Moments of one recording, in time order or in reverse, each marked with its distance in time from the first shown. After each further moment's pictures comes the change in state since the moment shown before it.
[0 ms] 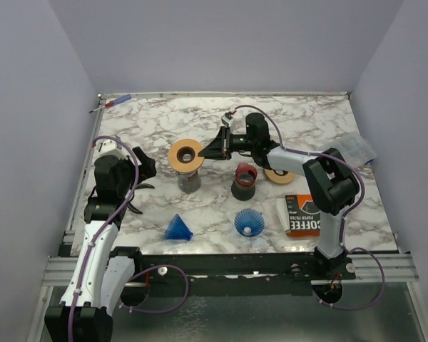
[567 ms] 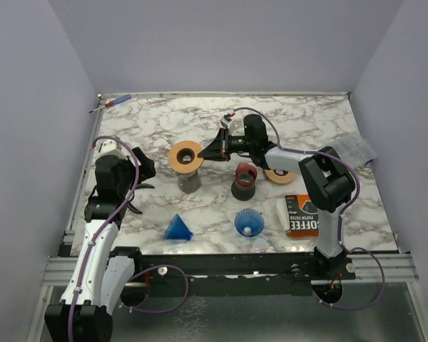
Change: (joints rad) left arm 0.000 0.016 -0.003 -0.014 -0.025 0.001; right arm 0.000 0.051 0.018 0.004 0.006 0.009
